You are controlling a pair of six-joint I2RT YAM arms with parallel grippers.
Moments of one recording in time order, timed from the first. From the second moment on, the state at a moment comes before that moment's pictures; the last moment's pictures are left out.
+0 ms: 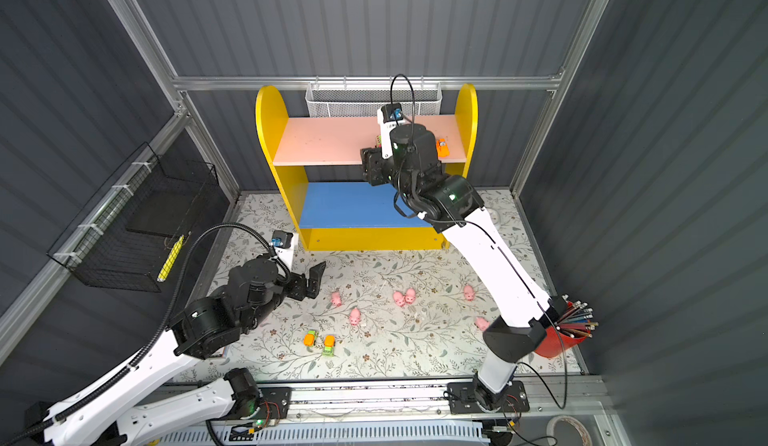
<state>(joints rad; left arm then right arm) -0.92 0.82 0.99 -0.62 -0.48 -0.27 0.73 1.65 2.14 -0.72 0.28 0.18</state>
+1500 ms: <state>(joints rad) -0.93 0.63 0.44 -0.83 -0.33 -0.90 1.00 0.95 0.85 -0.54 0.26 0.51</state>
